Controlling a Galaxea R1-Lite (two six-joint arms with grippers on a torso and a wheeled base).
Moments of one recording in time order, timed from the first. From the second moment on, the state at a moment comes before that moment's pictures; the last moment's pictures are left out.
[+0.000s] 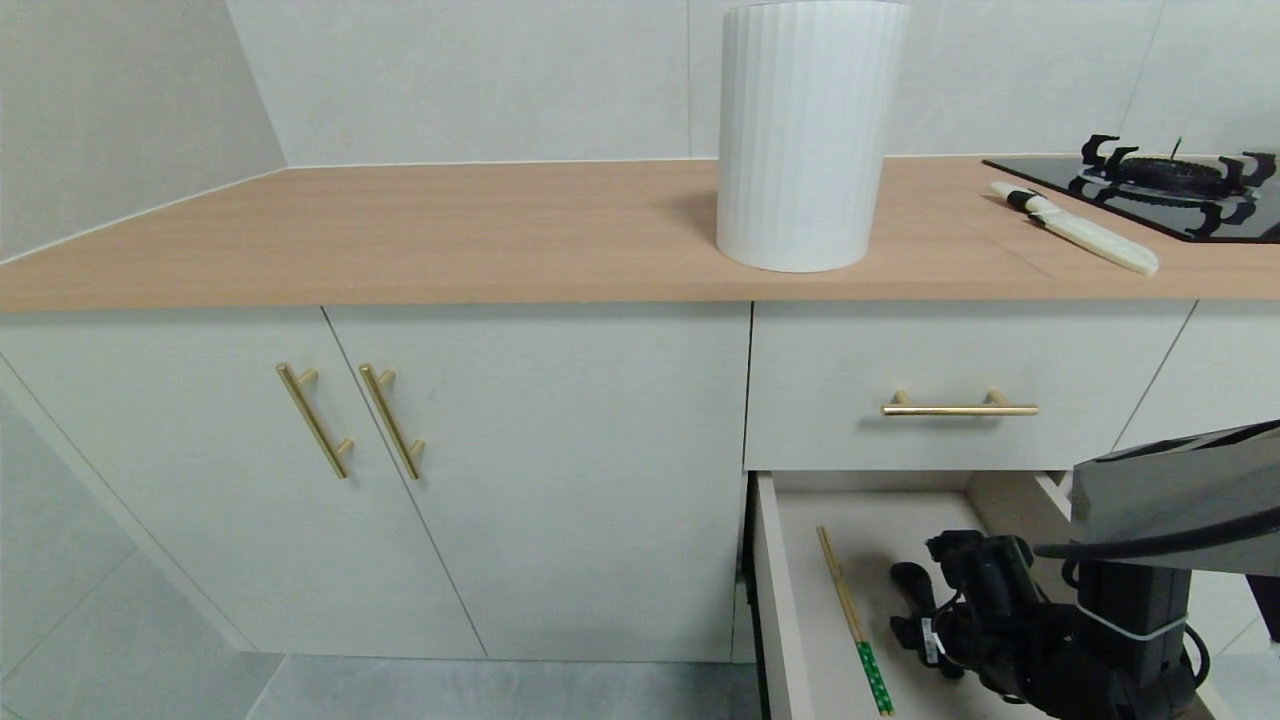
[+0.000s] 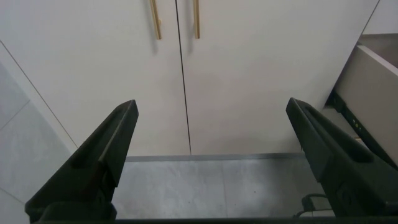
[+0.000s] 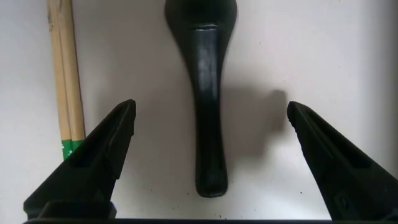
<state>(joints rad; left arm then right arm) 0.00 0.00 0.00 0.00 -0.03 0.01 0.32 2.36 -0.48 -1.06 -0.29 0.24</state>
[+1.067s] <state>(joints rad) 0.00 0.00 0.00 0.00 -0.03 0.02 0.35 1.41 -0.66 0.12 -0.11 0.23</state>
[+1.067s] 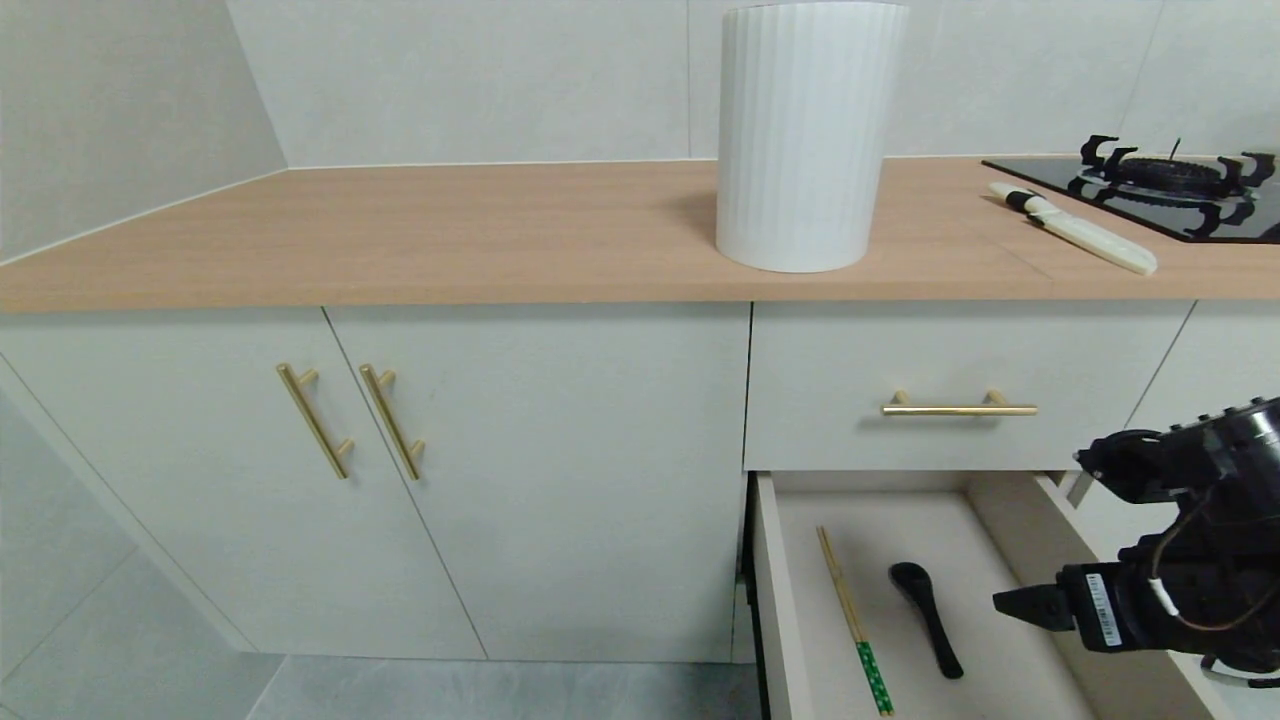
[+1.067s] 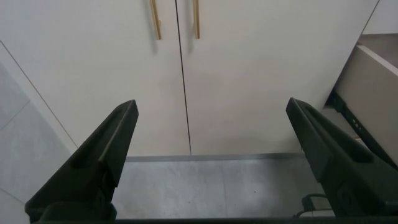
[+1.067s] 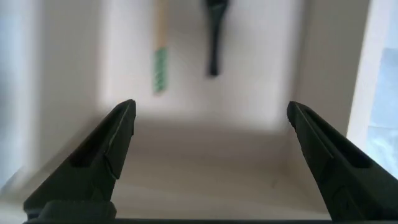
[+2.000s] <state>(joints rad) 0.00 0.00 0.00 0.00 -0.03 0.01 0.45 1.26 -0.69 0.21 -0.10 0.22</state>
